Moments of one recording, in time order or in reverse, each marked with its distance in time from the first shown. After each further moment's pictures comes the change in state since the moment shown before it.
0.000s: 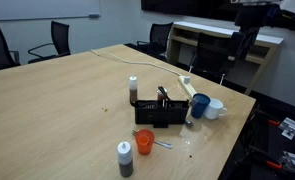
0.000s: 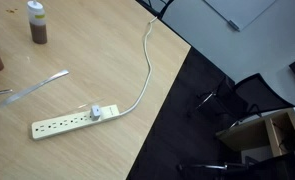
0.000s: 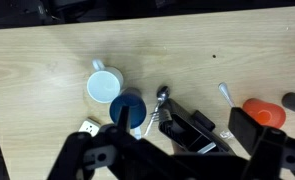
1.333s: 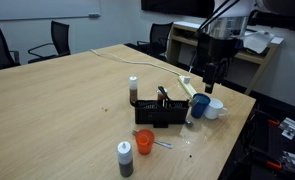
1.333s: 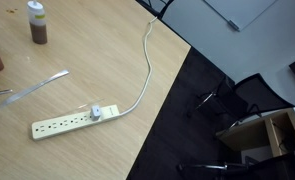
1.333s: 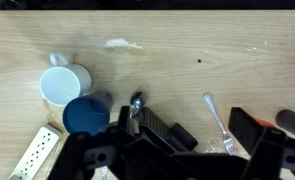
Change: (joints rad) arm 0.067 0.291 0.045 0.067 -0.009 0.176 0.043
